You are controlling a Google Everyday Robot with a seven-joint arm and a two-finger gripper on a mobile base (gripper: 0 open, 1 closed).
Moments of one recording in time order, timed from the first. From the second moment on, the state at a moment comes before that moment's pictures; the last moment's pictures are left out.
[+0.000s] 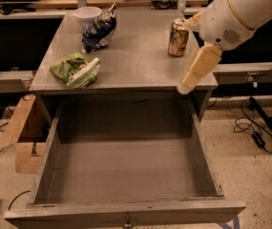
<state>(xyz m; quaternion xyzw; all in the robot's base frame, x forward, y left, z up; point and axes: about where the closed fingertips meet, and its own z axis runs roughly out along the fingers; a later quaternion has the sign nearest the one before) 0.543 -0.119 0.969 -0.64 0.70 0.07 0.30</state>
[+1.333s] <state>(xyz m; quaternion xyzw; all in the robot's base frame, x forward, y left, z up) 0.651 0.041 0.949 -0.67 0.61 0.16 0.40</state>
